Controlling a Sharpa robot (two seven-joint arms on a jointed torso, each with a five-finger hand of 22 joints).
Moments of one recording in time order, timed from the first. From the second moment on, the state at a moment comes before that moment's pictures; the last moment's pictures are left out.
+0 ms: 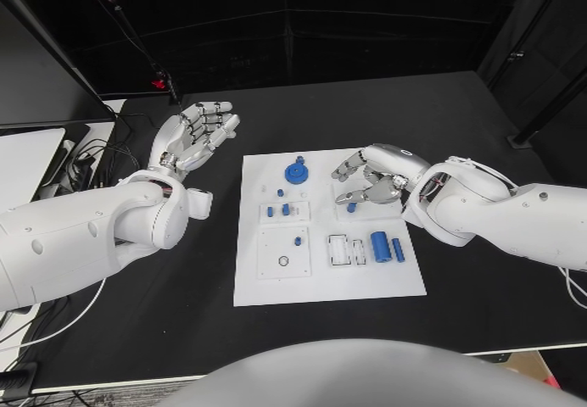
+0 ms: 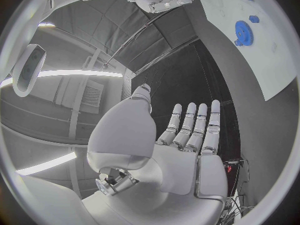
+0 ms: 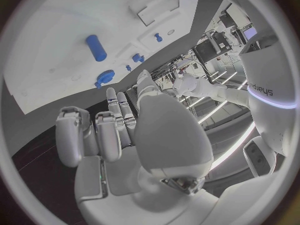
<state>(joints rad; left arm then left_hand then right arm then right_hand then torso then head) 1.27 -0.75 -0.24 1.45 -0.12 -0.53 0.68 1.27 -0.03 -0.07 0.30 0.37 0.32 0.14 0.63 0.12 0.34 0.26 0.71 0.10 0.23 0.25 0.80 0.18 0.11 0.49 0.29 0.08 0.73 1.17 -1.03 -0.10 1.71 -1.41 -0.43 -0.03 1.46 -0.11 0.00 0.29 0.05 0.91 0.16 0.06 0.07 1.03 0.12 0.09 0.07 1.47 0.04 1.50 1.31 0.02 1.46 0.15 1.46 1.31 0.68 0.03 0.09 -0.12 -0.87</state>
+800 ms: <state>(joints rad) 1.27 -0.76 -0.24 1.45 -0.12 -0.53 0.68 1.27 -0.03 -0.07 0.30 0.37 0.32 0.14 0.63 0.12 0.34 0.26 0.71 0.10 0.23 0.25 0.80 0.18 0.11 0.49 0.29 0.08 0.73 1.16 -1.00 -0.10 1.71 -1.64 -0.27 -0.26 1.48 -0.11 0.03 0.29 0.05 0.99 0.15 0.10 0.08 1.13 0.09 0.14 0.07 1.47 0.02 1.50 1.31 0.02 1.46 0.13 1.46 1.31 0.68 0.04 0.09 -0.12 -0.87</state>
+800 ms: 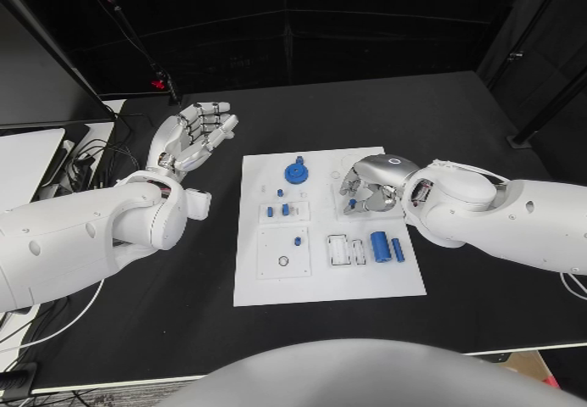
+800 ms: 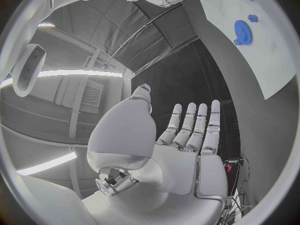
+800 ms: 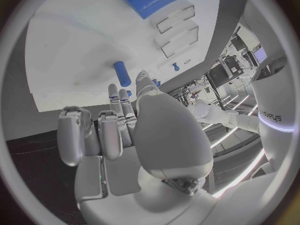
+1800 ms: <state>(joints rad) 1.27 -0.76 -0.24 1.45 -0.12 -0.53 0.68 1.27 -0.03 -0.07 0.30 0.37 0.32 0.14 0.63 0.11 0.34 0.26 0.71 0.10 0.23 0.25 0.80 0.18 0.11 0.49 0.29 0.08 0.72 1.16 -0.97 -0.10 1.71 -1.68 -0.18 -0.36 1.61 -0.04 0.08 0.28 0.05 1.14 0.11 0.15 0.09 1.26 0.05 0.14 0.06 1.46 -0.01 1.52 1.31 0.02 1.46 0.10 1.46 1.31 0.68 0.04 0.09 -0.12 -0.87</state>
